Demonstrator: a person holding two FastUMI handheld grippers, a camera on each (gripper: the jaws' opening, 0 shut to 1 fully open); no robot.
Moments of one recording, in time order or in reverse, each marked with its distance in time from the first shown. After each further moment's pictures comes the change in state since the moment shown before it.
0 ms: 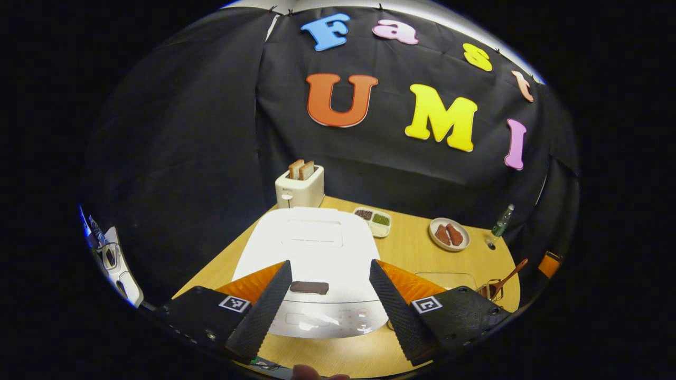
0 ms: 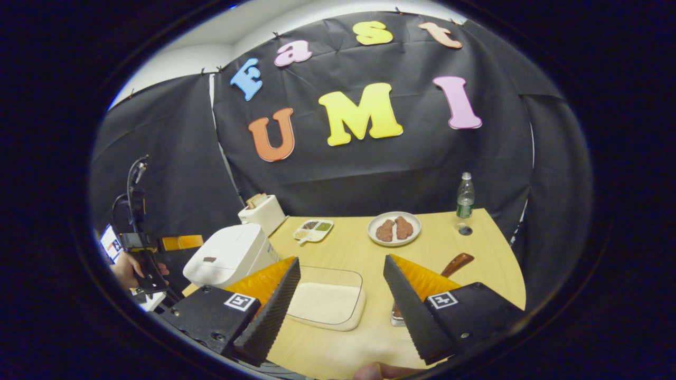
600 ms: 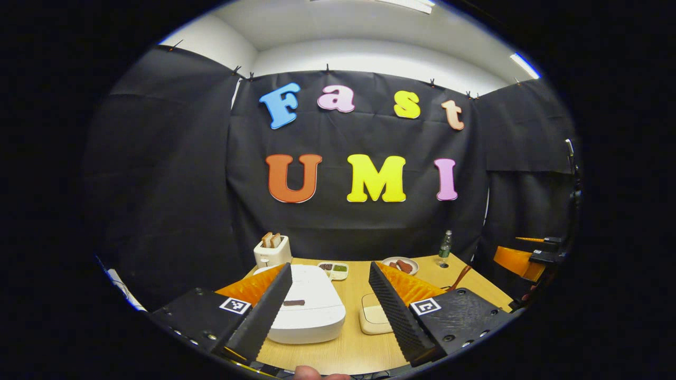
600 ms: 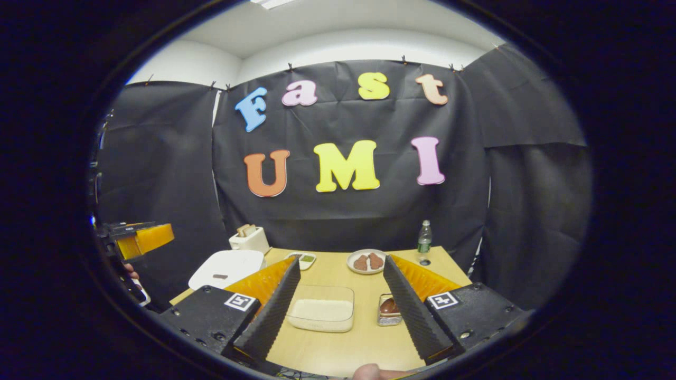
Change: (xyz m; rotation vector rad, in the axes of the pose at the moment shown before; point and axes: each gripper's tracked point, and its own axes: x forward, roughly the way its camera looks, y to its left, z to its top) left arm -0.173 -0.050 0.047 0.161 -0.350 -0.240; right arm -0.146 0.072 0.034 -0.095 -0.249 -0.235
